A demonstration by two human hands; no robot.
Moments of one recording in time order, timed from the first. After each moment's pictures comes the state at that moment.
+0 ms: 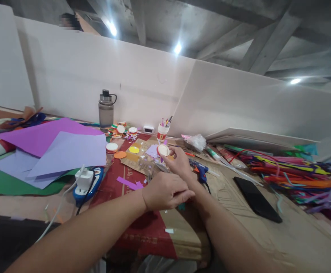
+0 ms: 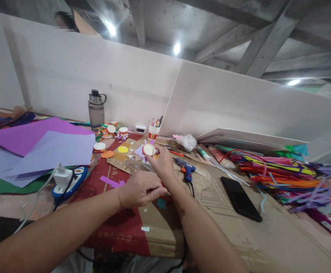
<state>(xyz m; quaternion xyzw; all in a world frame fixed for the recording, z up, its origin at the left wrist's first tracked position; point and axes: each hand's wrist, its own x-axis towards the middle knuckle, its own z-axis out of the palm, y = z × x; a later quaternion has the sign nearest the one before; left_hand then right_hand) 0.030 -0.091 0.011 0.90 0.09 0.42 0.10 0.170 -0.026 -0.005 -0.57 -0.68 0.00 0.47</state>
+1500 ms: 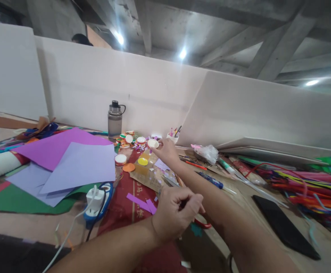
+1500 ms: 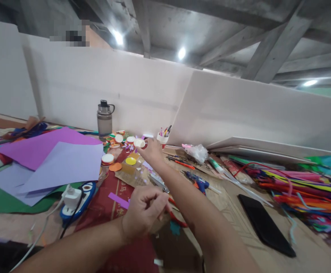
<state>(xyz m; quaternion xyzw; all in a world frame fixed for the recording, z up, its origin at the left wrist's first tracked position) 0.017 -0.115 0.039 0.68 0.22 0.53 0.45 0.093 0.062 0.046 -0.61 -0.71 -0.01 0.35</state>
